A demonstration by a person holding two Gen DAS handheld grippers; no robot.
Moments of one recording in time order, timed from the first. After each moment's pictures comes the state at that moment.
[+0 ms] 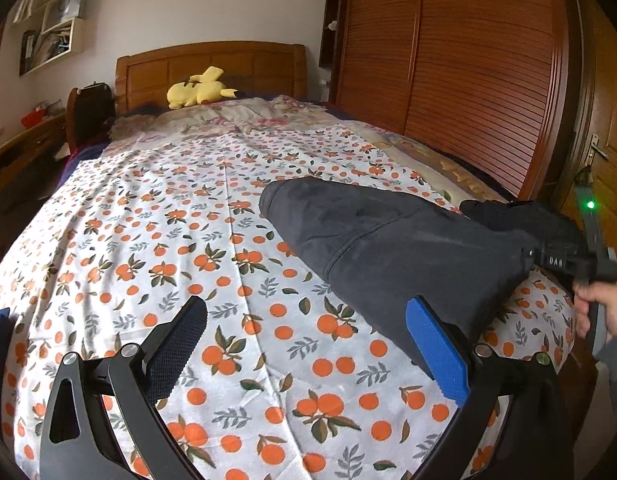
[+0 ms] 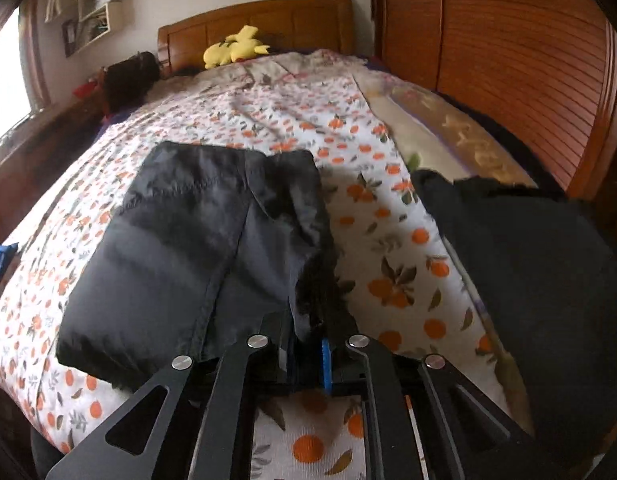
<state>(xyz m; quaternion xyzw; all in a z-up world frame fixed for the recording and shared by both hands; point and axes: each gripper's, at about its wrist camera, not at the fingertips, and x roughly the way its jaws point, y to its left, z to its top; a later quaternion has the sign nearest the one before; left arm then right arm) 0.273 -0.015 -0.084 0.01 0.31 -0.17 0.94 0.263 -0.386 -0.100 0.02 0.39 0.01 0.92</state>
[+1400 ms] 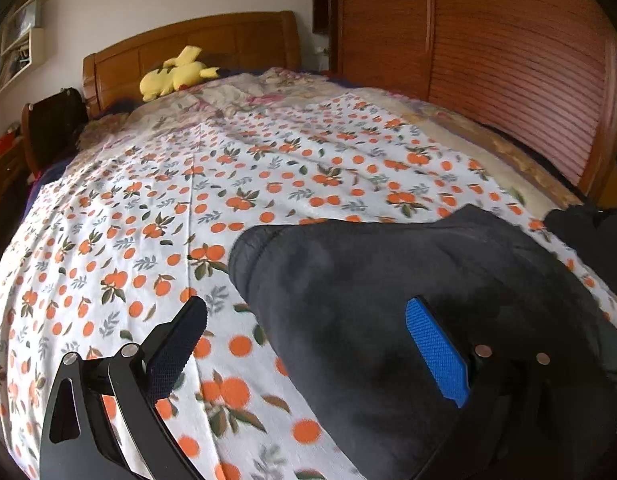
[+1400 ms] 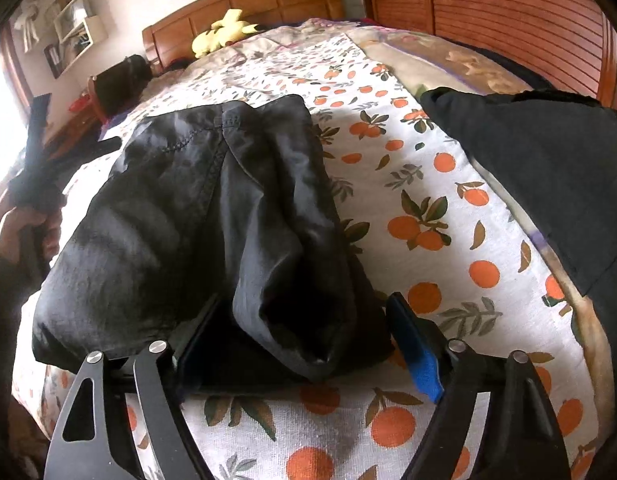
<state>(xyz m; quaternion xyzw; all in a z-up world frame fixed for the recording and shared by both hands) 0.522 -0.089 -0.144 0.07 0.35 -0.16 0.92 0.269 -0.405 -0.162 0.10 0.42 0.04 0.90</state>
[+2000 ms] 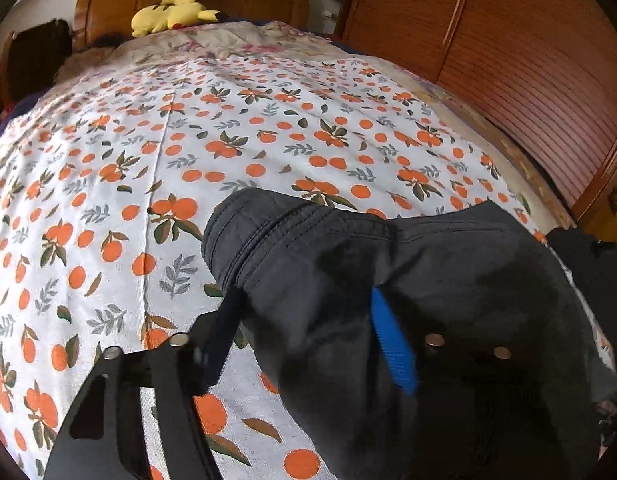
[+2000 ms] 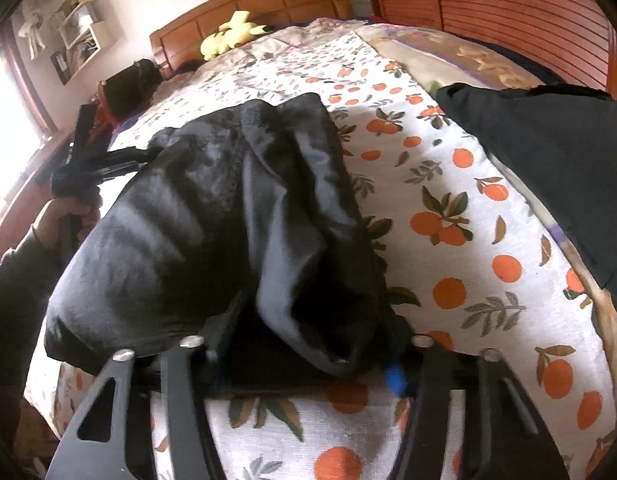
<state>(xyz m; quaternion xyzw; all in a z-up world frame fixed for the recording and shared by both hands) 0.572 -0.081 -0.188 -0.01 0.43 -0.19 0.88 0.270 -0.396 -0.162 0.12 0.42 0.07 0.90</state>
